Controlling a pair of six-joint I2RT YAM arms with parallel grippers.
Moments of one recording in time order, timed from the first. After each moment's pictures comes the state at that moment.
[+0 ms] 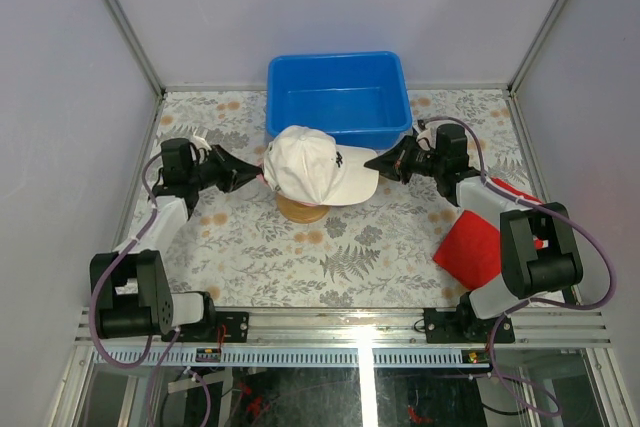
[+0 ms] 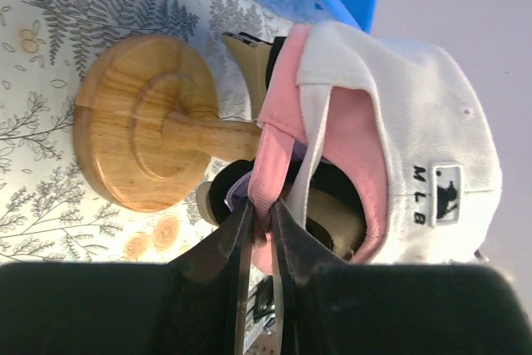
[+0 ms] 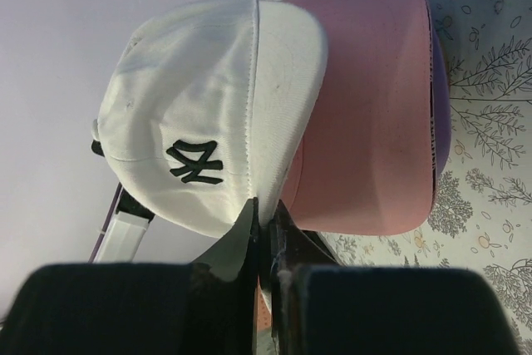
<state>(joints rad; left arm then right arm) 0.09 1.30 0.72 0.01 0.78 -0.94 0.20 1.54 0.81 0.30 -0.84 1.17</state>
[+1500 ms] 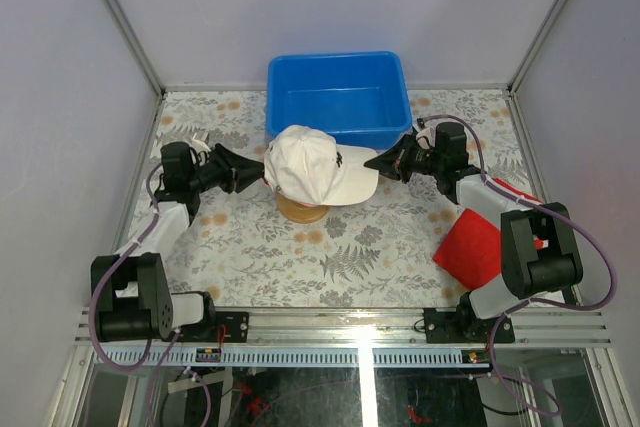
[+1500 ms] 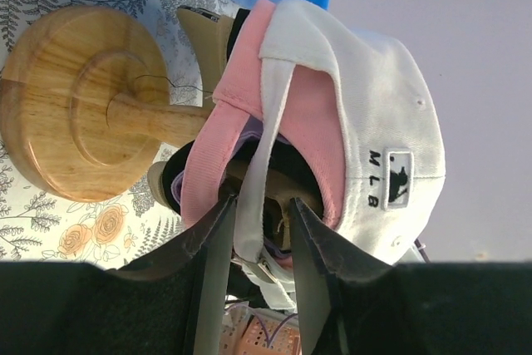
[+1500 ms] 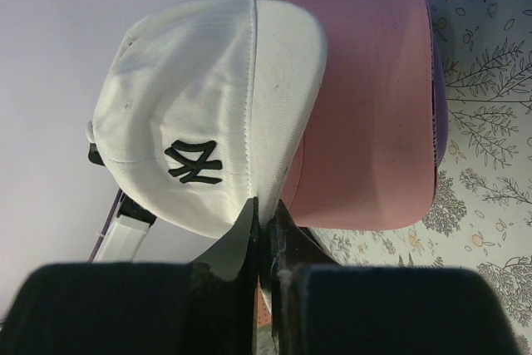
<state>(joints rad) 0.09 1.27 0.66 0.17 0.86 -1.15 0.21 1.54 0.84 0.24 -0.83 1.13</state>
